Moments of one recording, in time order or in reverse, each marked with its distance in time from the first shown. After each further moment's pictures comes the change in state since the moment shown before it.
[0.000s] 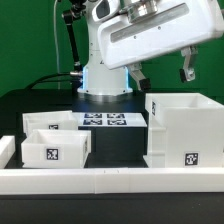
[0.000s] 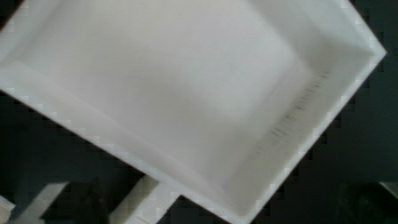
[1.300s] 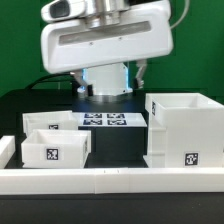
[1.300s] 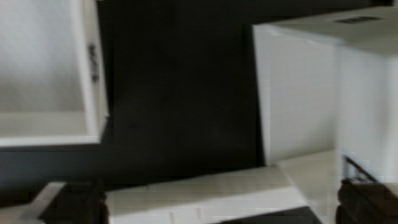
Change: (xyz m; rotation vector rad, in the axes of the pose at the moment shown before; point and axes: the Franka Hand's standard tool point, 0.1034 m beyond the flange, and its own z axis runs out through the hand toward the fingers) arm 0.033 0.098 -0.011 -0.145 -0.114 -0.710
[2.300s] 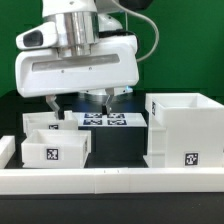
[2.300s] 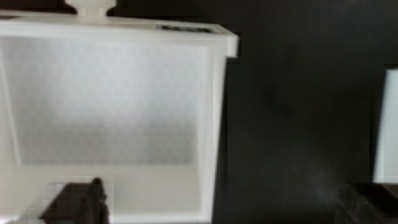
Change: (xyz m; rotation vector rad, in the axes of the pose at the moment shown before) arm -0.018 0.046 0.043 -0.059 0.031 -0.032
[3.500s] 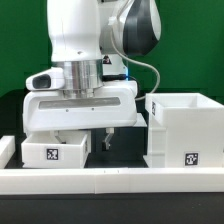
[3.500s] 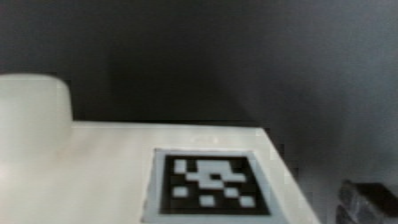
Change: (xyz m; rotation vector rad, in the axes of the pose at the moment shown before) arm -0.025 0.006 0.064 -0.049 -0.008 0.001
